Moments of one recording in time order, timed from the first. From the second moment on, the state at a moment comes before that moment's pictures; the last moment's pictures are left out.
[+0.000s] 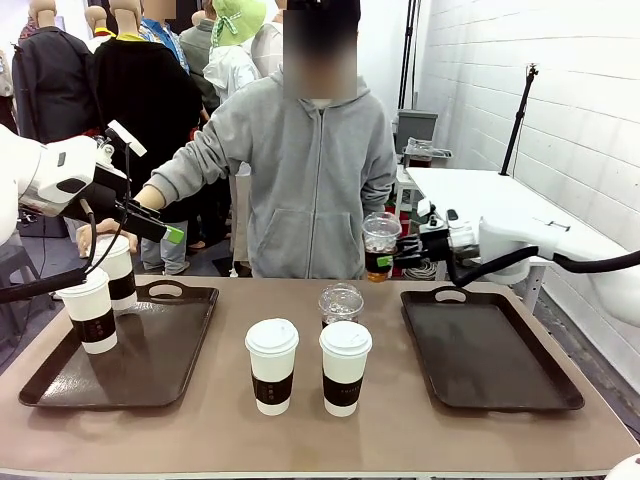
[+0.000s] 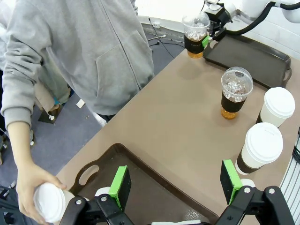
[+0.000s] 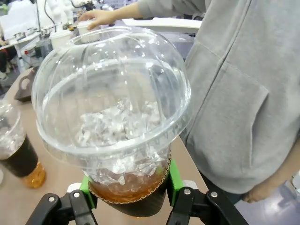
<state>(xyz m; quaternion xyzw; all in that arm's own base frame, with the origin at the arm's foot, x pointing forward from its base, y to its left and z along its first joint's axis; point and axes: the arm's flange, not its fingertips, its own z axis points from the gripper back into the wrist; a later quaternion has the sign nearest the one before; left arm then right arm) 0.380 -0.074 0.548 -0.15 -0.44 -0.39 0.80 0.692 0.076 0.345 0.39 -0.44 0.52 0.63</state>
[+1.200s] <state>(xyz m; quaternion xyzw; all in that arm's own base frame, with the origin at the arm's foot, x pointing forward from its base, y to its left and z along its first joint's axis) 0.380 -0.074 0.548 -0.15 -0.44 -0.39 0.80 0.695 0.014 0.349 0.39 -0.39 0.53 0.64</state>
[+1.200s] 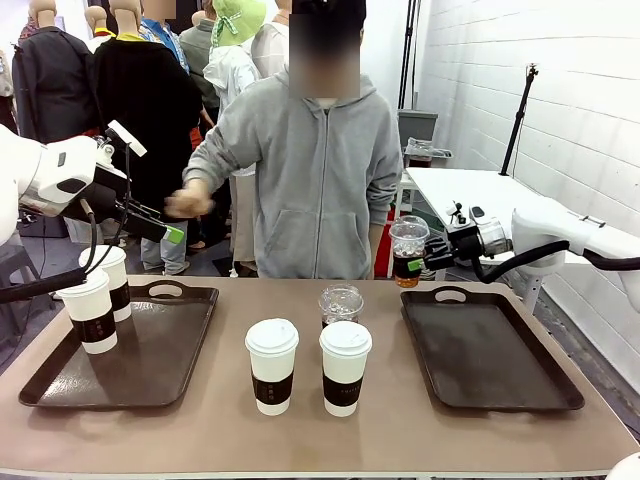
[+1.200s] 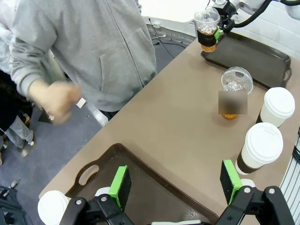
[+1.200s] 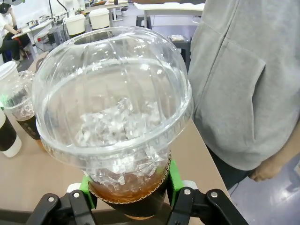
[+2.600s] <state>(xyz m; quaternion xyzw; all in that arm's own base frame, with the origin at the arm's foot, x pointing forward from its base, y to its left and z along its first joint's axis) 0.380 -0.074 0.548 -0.15 -0.44 -0.39 0.80 0.646 -0.115 0.299 0.40 -0.40 0.49 0.66</state>
